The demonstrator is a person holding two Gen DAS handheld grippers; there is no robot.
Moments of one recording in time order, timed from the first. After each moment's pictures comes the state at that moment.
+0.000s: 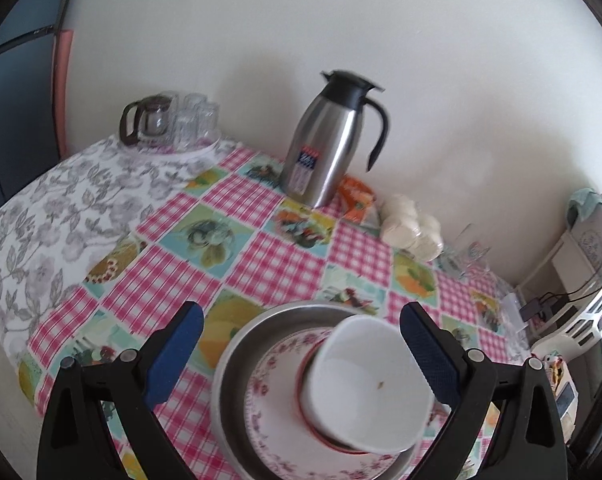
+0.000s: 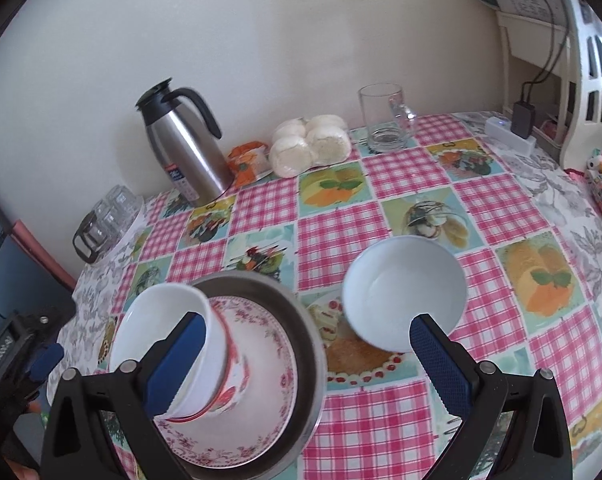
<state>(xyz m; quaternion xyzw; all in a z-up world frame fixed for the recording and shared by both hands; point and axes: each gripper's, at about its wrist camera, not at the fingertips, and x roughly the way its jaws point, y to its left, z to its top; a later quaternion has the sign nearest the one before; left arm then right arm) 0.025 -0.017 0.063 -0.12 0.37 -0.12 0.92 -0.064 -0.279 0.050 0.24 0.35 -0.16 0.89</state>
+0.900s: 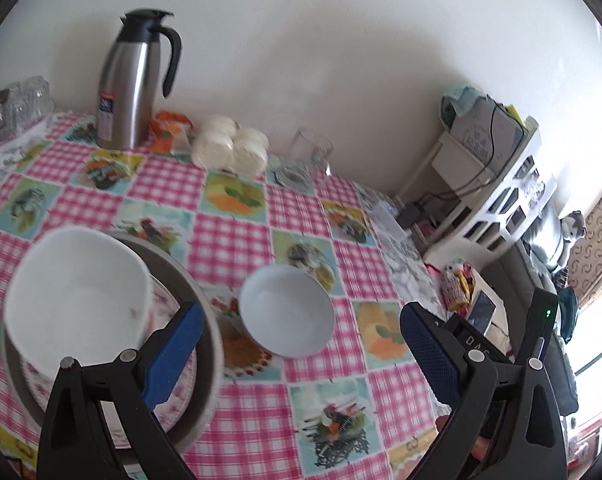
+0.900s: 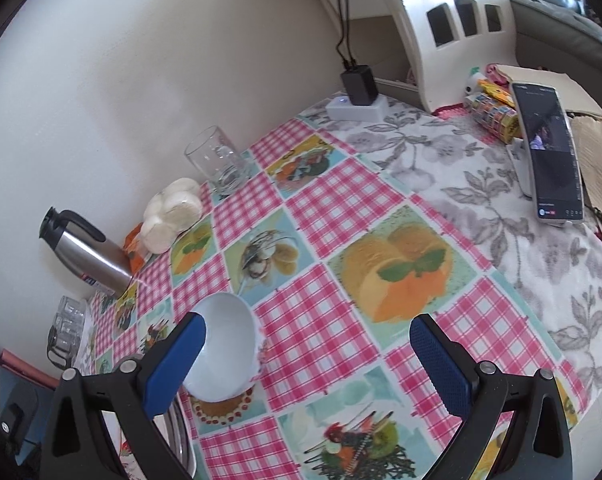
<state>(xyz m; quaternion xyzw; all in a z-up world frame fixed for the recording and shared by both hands) -0.033 -0.181 0.052 -0.08 0.43 -0.34 0.83 -0.158 -0.428 0.017 0.38 0.31 -0.29 0.82</state>
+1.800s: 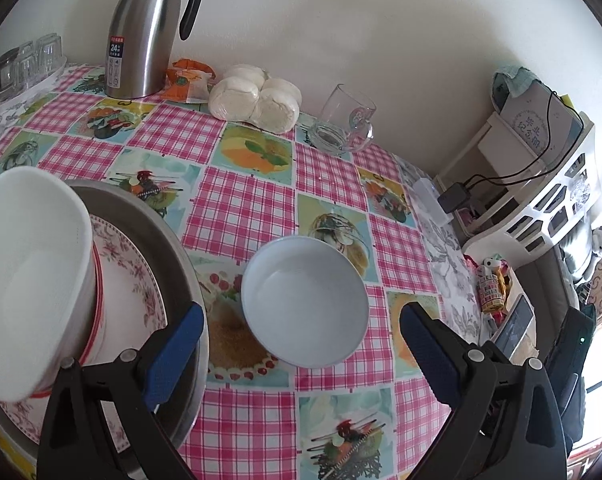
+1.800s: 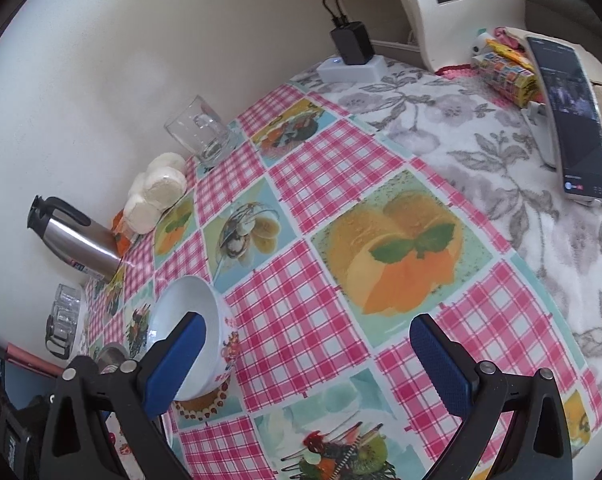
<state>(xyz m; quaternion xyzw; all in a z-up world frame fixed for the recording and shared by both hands) -0.004 -0.216 -0.001 -0.08 0.48 -0.28 0.83 -0.140 -0.440 -0.024 0.40 0.35 -0.25 0.81</state>
